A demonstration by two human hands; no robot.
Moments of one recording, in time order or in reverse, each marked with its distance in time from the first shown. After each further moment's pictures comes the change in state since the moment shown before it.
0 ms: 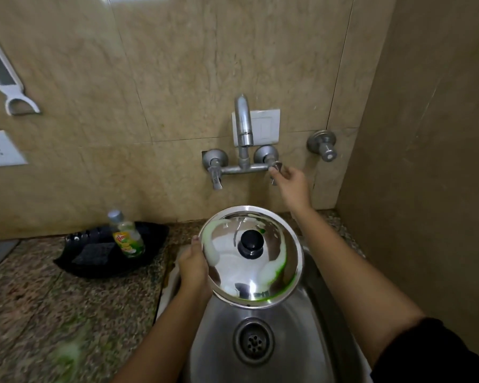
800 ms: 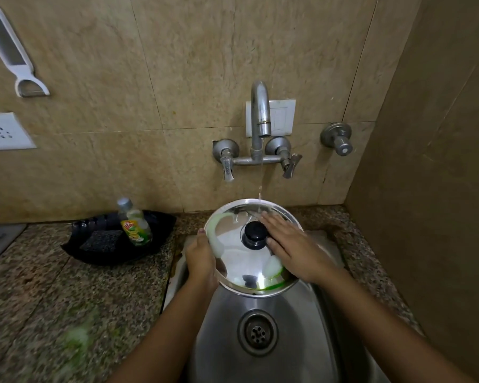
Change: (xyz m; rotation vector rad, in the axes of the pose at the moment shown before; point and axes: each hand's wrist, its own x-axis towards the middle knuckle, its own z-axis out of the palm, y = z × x) left_hand 0.011 -0.002 -0.006 0.001 0.021 -0.022; right_hand -0.097 0.057 -0.020 -0.805 -0.624 -0.525
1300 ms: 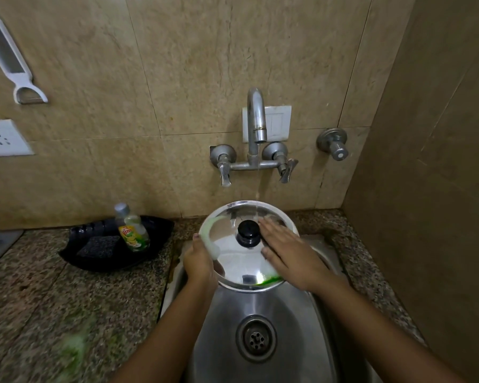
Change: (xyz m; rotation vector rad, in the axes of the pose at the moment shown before) left_hand 0.000 0.003 0.006 -0.017 0.063 -0.069; right_hand -0.001 0.002 0.006 -0.056 0.015 0.015
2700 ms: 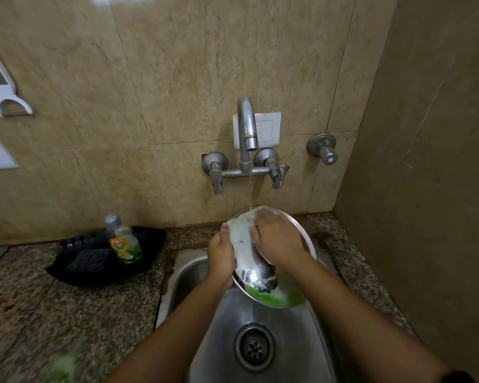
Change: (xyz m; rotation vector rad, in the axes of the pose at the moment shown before) left_hand 0.005 -0.012 0.041 0.094 -0.394 0.290; right_hand 0.049 -0.018 -0.008 -0.281 0.029 0.228
